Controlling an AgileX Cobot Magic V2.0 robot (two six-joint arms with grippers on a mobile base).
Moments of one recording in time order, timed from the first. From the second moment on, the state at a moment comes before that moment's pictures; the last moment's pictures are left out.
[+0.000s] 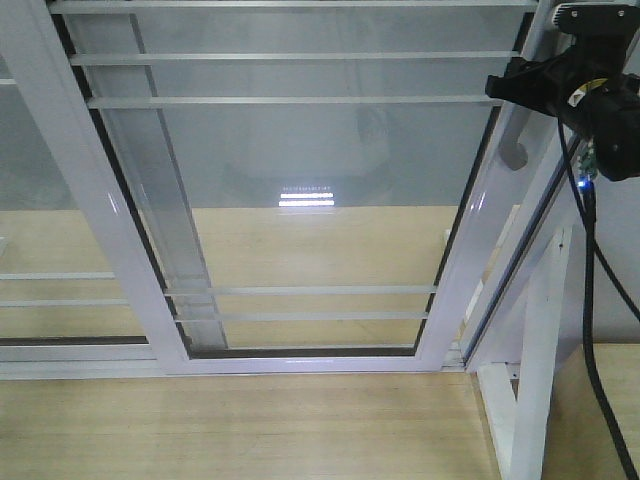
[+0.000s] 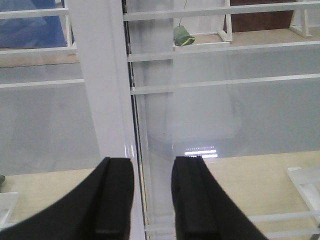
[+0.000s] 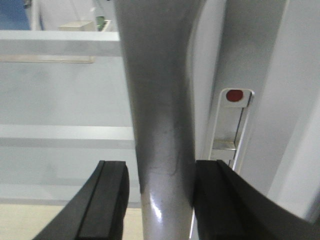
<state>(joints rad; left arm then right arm) -0.06 0.62 -0.45 0.15 0.18 -0.11 0.06 1.84 -1.14 -0.09 -0.36 0.08</state>
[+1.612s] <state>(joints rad) -0.29 0.91 -0.45 0.15 -0.15 -0.03 0.21 0.90 -0.62 -0.15 0.17 0.08</state>
